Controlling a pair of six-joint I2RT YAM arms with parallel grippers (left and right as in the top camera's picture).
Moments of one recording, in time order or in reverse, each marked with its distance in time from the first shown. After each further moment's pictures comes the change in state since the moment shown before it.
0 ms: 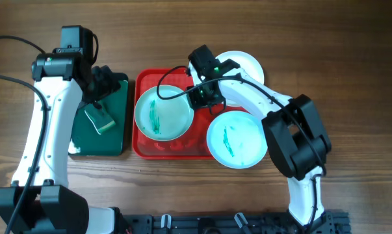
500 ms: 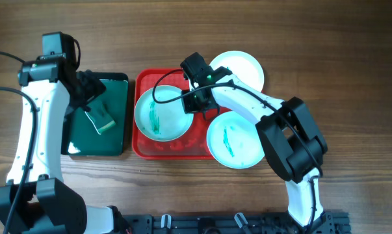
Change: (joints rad) left arm 0.119 0.000 -0.076 0.065 -0.007 -0.028; right arm 0.053 0.002 -0.039 0.055 0.057 0.148
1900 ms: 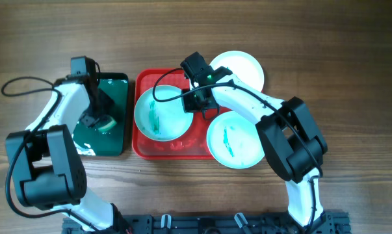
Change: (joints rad) left arm 0.000 0.218 -0.251 0.374 0.061 -0.073; right arm -0.001 0.000 0.000 0.008 0.002 0.021
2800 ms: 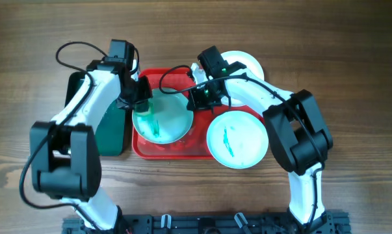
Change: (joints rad) left arm -0.256 0.042 0.136 -0.034 0.291 0.283; right arm -0.109 0.023 -0.025 0.034 -0.364 -0.206
